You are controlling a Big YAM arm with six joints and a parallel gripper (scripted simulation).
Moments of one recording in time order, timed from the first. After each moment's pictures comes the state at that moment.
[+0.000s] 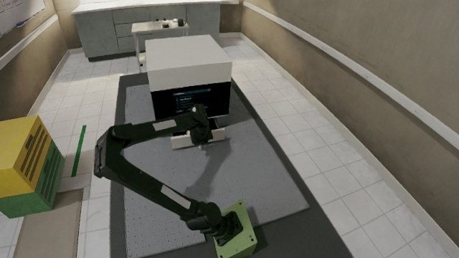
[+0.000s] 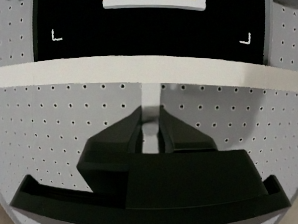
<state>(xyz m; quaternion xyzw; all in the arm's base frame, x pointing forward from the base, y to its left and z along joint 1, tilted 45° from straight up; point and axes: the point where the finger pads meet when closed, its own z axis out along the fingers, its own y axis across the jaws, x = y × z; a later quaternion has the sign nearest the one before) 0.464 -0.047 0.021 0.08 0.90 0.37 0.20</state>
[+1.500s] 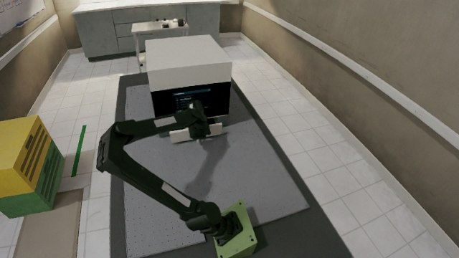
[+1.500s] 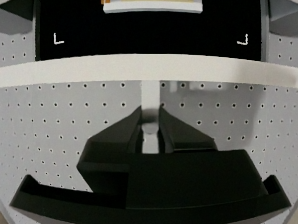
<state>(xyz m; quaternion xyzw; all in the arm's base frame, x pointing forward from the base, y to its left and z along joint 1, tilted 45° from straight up) 0.508 -0.051 0.024 0.10 0.90 0.37 0.22</state>
